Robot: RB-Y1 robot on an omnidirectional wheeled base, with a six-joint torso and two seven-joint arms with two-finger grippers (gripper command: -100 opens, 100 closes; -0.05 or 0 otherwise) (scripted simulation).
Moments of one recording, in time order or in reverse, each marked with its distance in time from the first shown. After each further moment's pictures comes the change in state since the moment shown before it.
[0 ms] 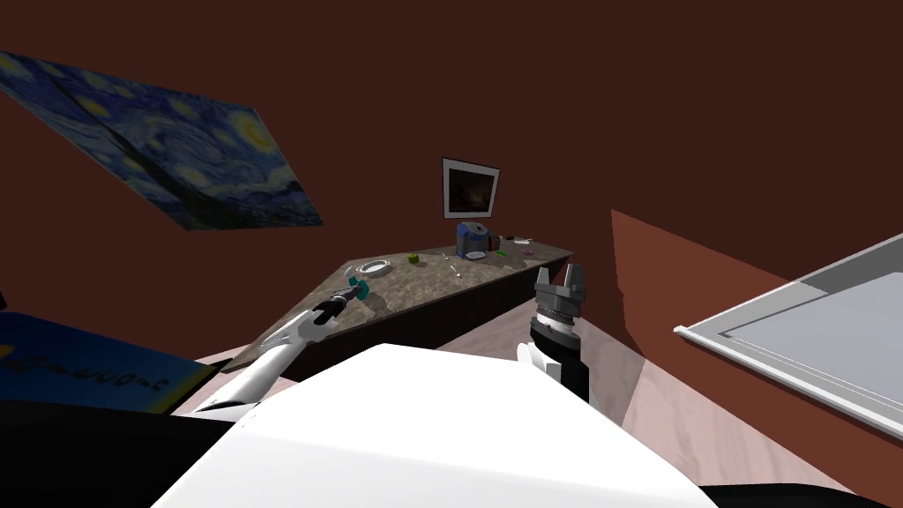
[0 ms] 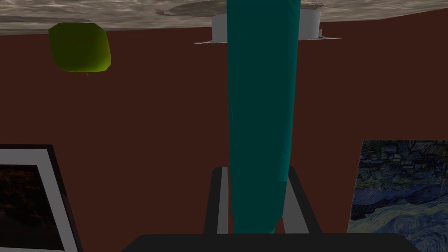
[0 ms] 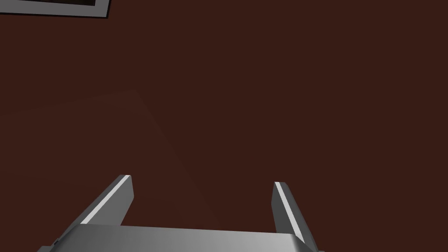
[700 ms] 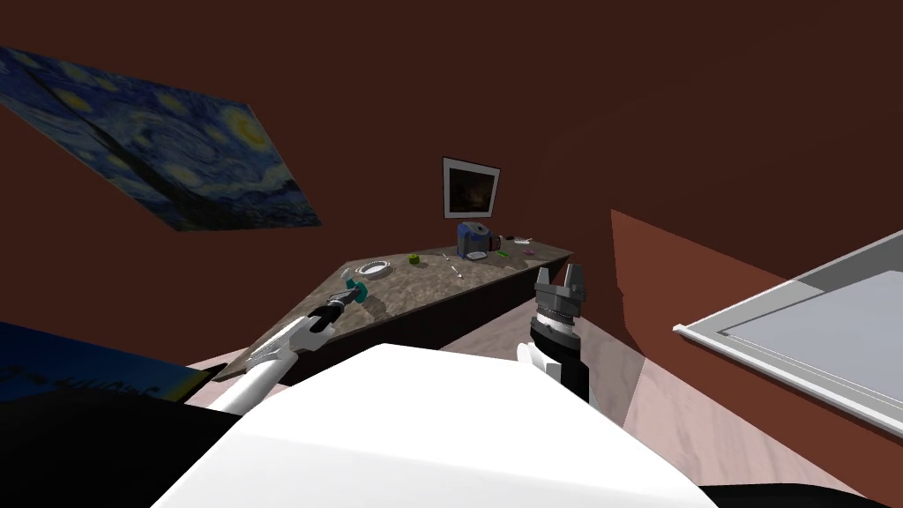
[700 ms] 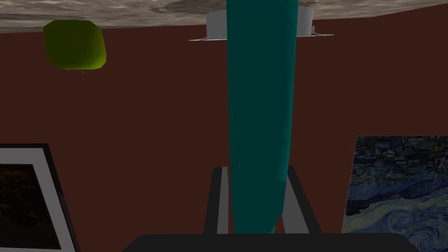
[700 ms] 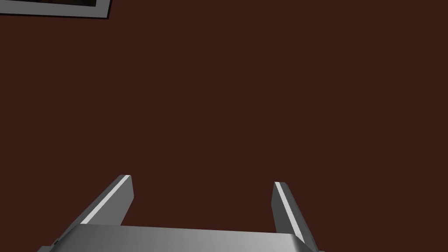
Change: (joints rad) left arm 0.134 -0.051 0.035 -0.216 -0.046 0.096 0.038; right arm 0.000 0.000 0.000 0.000 0.000 0.000 0.000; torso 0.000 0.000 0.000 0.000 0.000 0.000
